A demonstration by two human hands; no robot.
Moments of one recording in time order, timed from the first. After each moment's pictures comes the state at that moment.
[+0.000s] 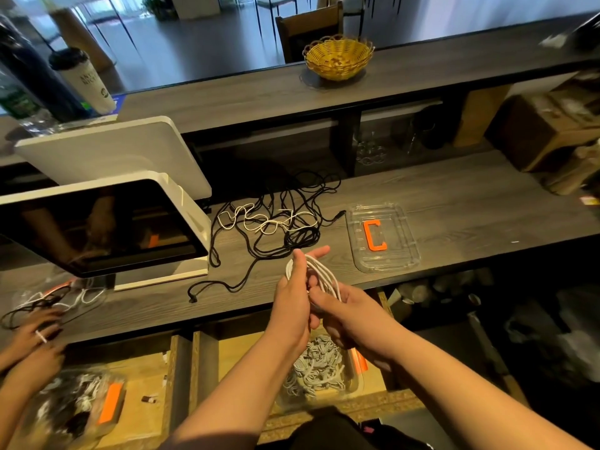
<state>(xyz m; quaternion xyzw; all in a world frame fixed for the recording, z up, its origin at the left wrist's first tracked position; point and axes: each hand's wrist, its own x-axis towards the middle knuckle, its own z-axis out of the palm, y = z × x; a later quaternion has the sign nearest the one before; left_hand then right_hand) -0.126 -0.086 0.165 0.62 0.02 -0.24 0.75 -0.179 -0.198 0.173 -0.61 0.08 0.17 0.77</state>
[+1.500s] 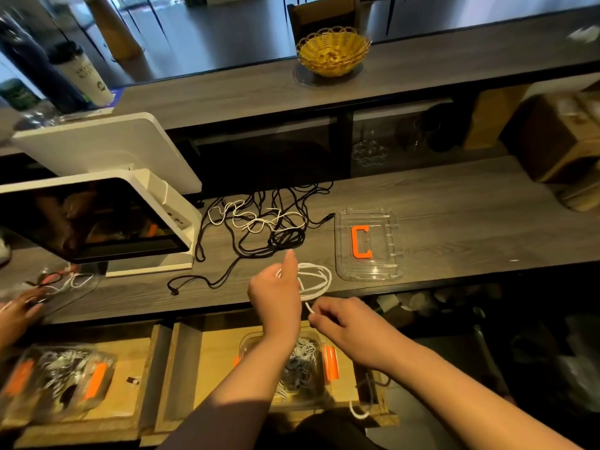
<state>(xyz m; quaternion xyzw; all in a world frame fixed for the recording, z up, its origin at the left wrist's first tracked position) -0.115 -0.168 0.145 0.82 0.13 0.09 0.56 -0.174 -0.290 0.157 -0.87 -0.07 0.16 0.46</state>
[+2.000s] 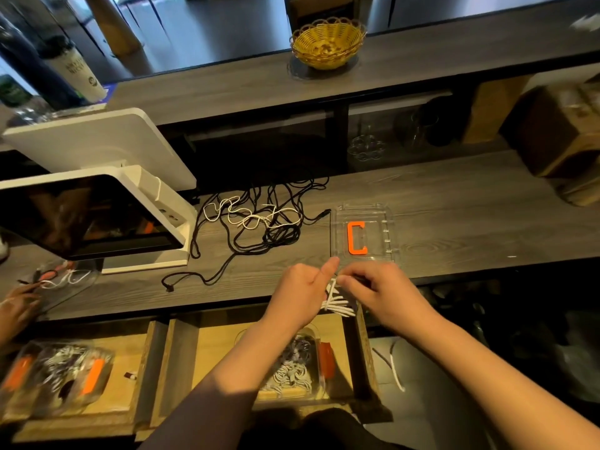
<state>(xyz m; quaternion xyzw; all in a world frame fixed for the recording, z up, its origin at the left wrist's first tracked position) -0.105 -0.195 0.151 0.89 -0.11 -0.16 0.41 -0.154 -0.359 0.164 -0.89 -0.04 0.05 0.46</state>
